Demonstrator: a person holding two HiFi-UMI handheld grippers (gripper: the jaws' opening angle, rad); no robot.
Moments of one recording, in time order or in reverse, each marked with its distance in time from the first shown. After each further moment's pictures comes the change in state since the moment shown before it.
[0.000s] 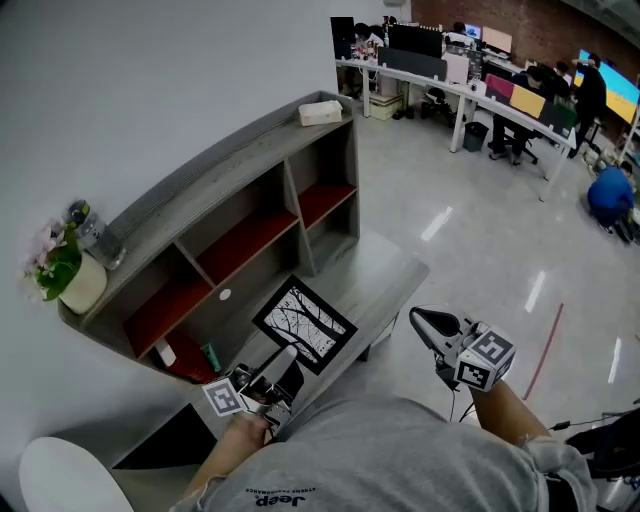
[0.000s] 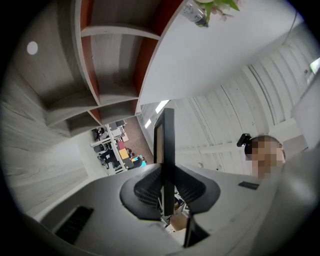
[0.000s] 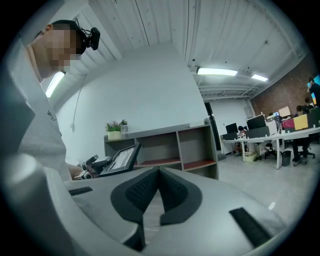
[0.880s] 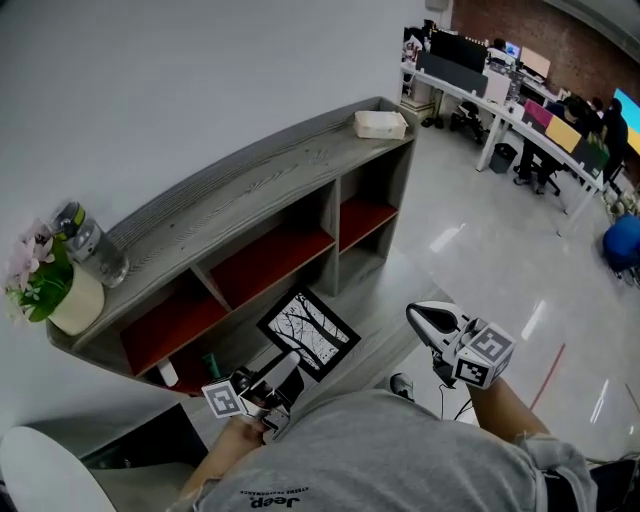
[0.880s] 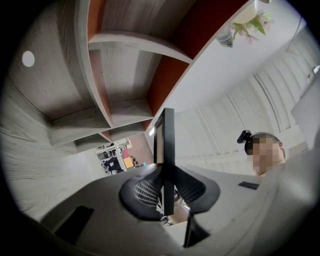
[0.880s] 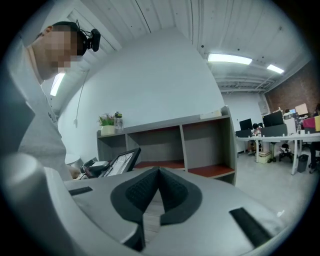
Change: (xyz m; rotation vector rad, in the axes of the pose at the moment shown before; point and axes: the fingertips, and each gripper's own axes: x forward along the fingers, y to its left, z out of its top) left arm -0.018 0.078 0.086 -0.013 -0.082 0.044; right arm 0.152 -0.039 0.023 -0.043 0.071 0.120
